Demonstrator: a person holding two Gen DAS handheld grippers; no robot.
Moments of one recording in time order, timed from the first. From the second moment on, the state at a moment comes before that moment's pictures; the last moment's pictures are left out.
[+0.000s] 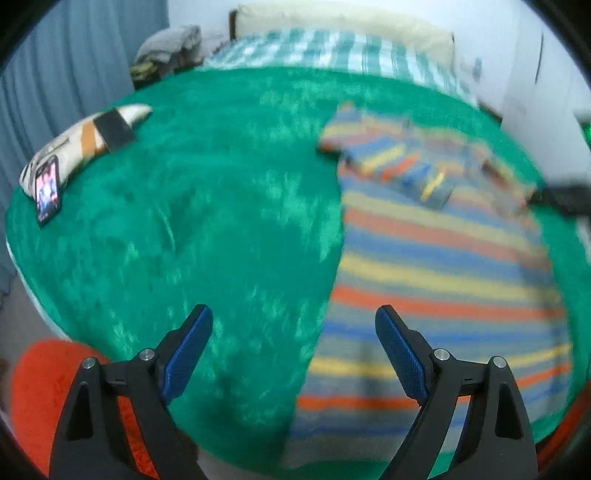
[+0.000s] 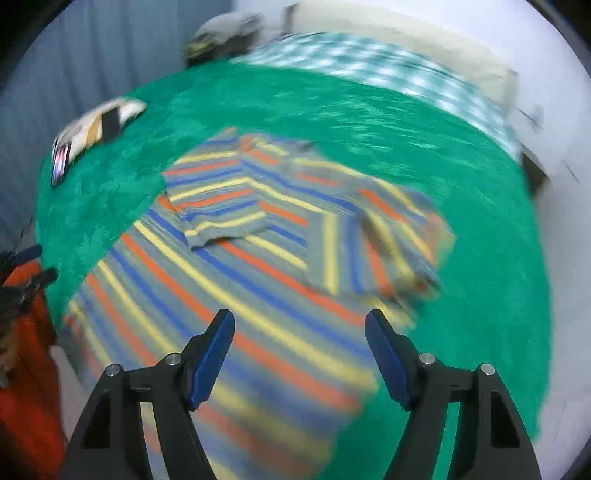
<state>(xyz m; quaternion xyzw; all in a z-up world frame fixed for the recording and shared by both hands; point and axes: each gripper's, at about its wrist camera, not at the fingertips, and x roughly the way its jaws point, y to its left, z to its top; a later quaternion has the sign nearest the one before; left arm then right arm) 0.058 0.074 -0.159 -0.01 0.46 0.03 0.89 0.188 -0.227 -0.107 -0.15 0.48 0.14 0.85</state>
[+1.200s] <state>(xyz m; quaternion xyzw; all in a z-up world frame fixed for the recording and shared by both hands) 0.062 0.060 -0.166 0.05 0.50 0.02 0.86 0.119 -0.560 -0.176 0.16 0.48 -0.24 0.83</state>
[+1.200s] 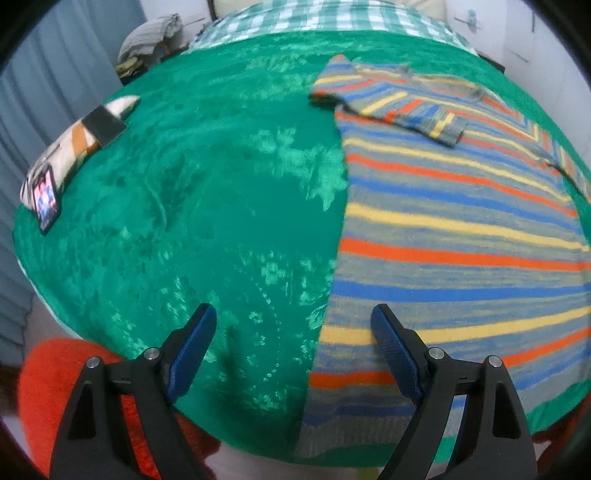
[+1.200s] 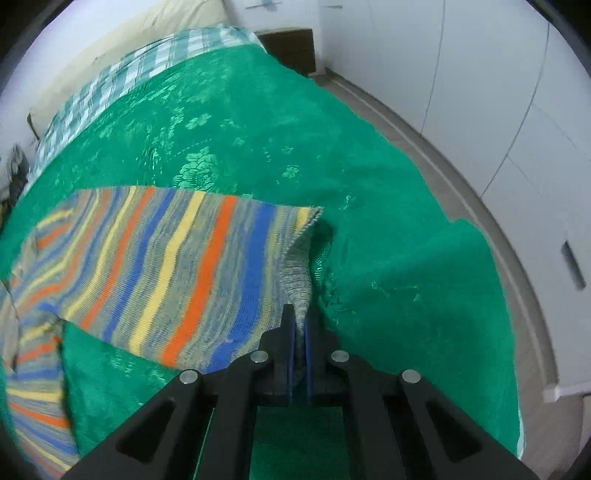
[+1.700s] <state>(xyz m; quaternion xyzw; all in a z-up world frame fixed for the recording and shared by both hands) 0.207 -0.096 -0.114 0.21 0.45 -0.21 0.84 0.015 -0.477 -0.123 0.18 0.35 -0.18 0.90</state>
